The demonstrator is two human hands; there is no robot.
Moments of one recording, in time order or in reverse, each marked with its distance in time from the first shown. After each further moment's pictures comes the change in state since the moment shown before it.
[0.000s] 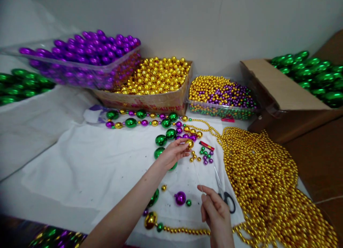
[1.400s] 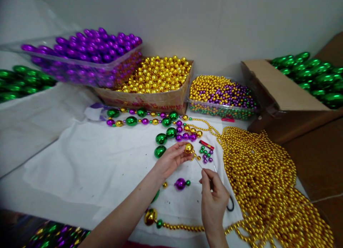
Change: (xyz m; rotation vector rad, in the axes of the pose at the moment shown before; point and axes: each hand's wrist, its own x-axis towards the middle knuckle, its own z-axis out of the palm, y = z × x) left_hand -0.030 -0.007 0.009 -0.184 -0.073 0.025; right_hand 0.026 -0.022 0.027 -0.343 0.264 -0.567
